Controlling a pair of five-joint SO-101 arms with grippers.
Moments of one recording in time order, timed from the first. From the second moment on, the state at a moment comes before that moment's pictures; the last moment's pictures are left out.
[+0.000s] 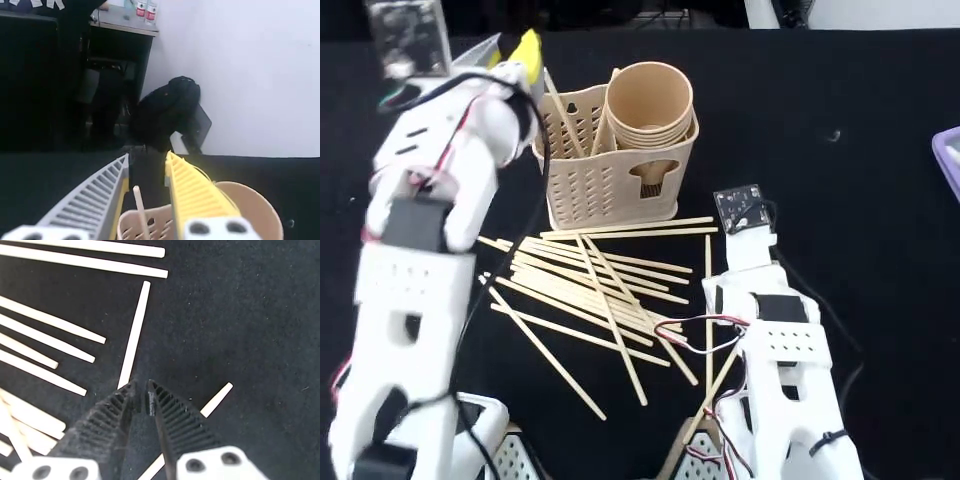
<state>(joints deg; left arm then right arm) 3.3 -34.5 11.5 37.1 9.9 3.0 -47.3 74.0 45.0 14.0</state>
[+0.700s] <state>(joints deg) -26.4 -67.6 74.6 40.1 9.9 1.0 -47.3 50.4 70.0 22.3</state>
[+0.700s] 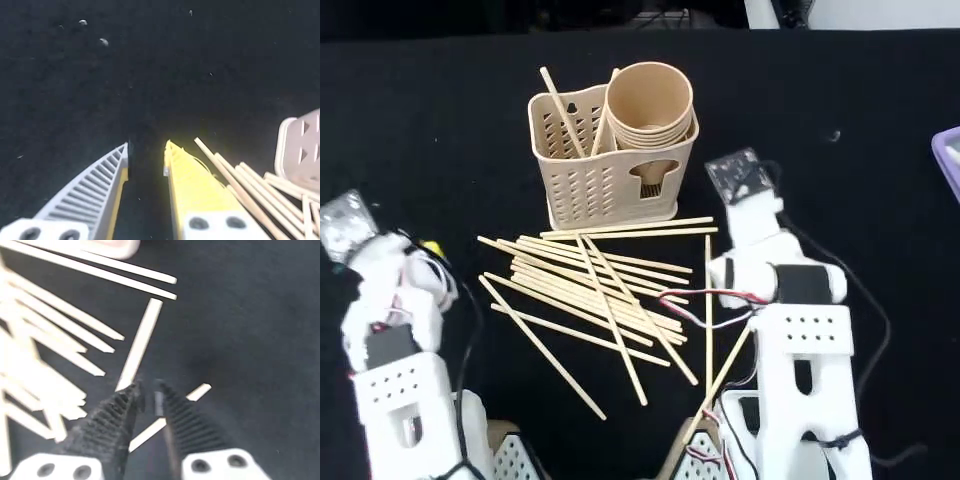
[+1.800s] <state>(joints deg) -29.2 -79.1 83.6 38.2 13.4 -35.1 -5.4 45.8 57.3 23.2</state>
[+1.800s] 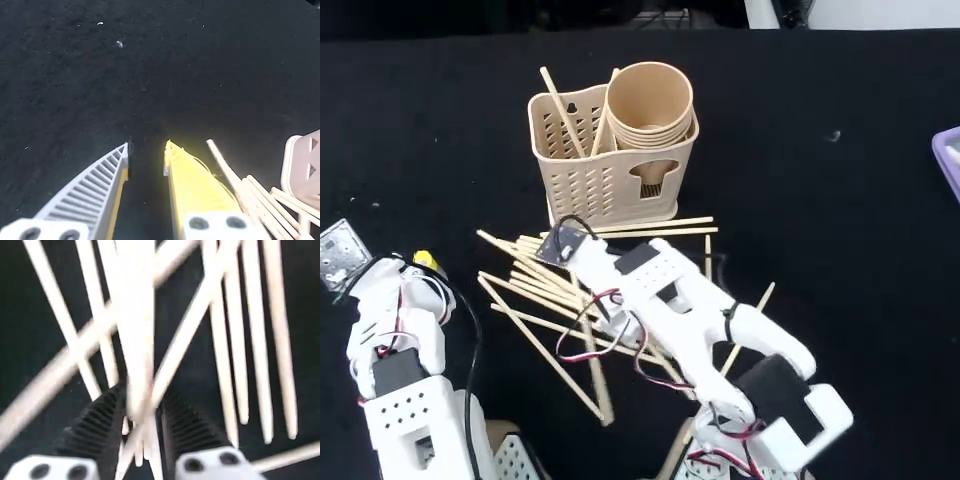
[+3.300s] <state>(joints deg) -29.2 -79.1 83.6 38.2 13.4 -26.8 -18.8 57.5 55.6 37.3</state>
